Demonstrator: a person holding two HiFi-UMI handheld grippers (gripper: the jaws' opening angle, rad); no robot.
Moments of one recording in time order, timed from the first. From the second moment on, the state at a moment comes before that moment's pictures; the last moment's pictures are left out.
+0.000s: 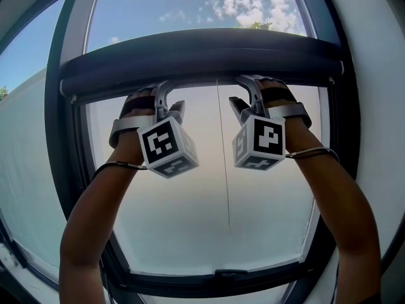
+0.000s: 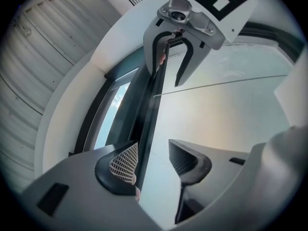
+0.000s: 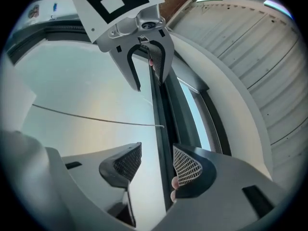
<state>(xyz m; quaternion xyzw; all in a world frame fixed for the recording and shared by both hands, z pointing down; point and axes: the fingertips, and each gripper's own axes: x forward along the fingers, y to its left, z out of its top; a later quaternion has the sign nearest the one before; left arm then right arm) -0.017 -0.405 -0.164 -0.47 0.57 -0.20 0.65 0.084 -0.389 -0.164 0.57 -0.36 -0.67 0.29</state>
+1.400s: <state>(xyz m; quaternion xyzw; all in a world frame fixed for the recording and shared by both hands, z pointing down) -0.021 -0.433 -0.159 -0.52 0.51 -0.36 0.58 0.086 -0.415 -0.162 0.55 -0.38 -0.58 0.46</state>
